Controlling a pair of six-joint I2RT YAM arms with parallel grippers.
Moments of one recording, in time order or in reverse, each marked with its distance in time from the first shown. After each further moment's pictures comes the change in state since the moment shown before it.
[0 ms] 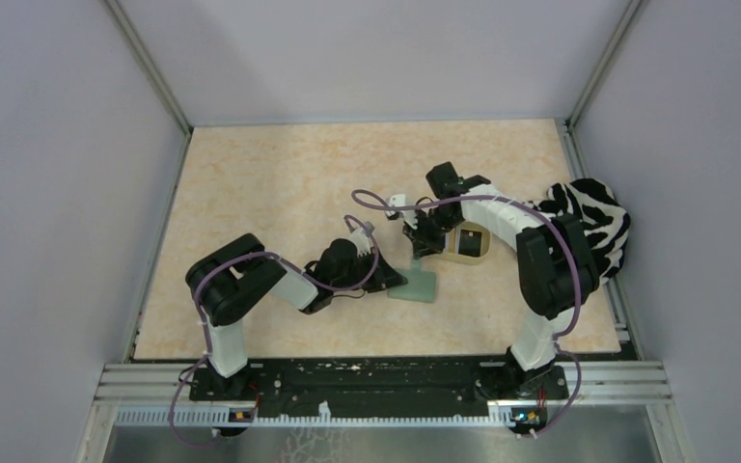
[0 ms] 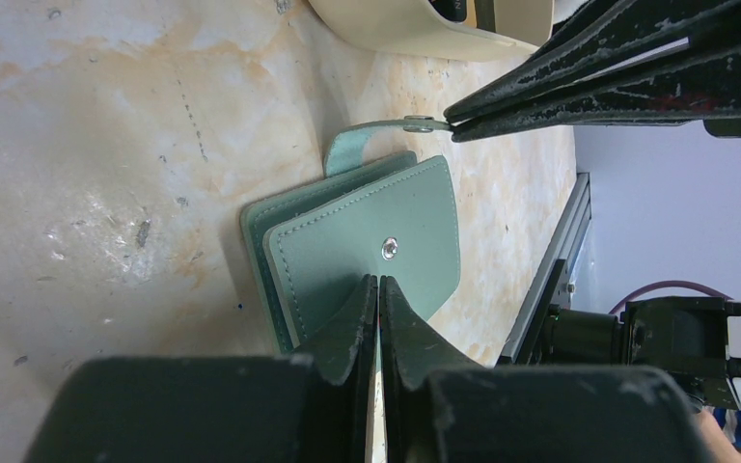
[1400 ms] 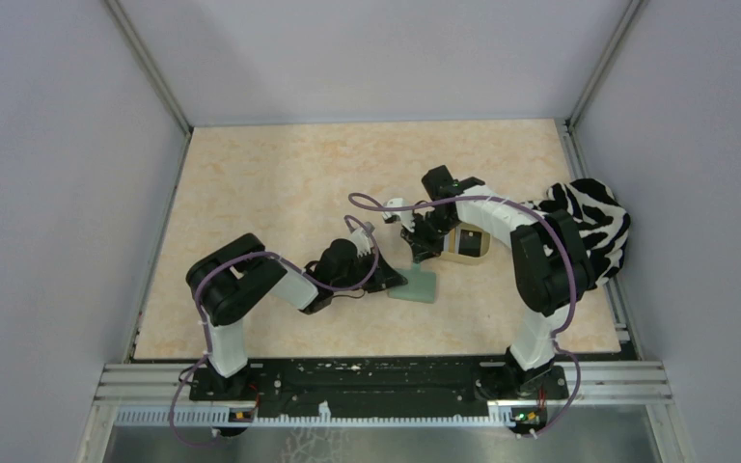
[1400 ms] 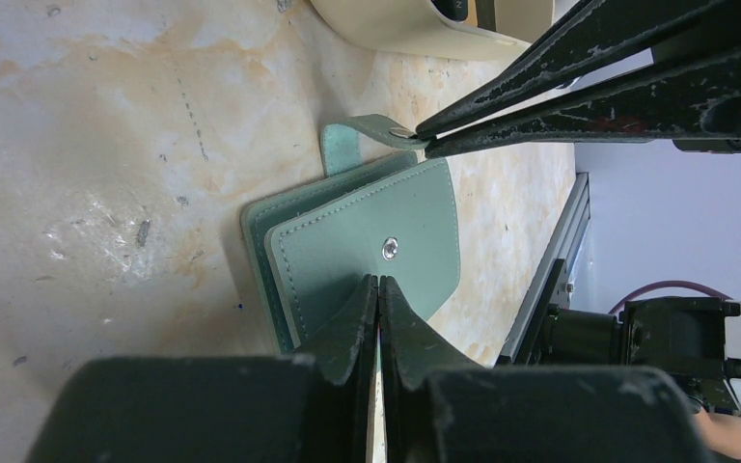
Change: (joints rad) left arm 0.000 0.003 0.000 0.002 0.002 -0.004; right arm 0.019 0.027 -0.001 0.005 0.041 0.043
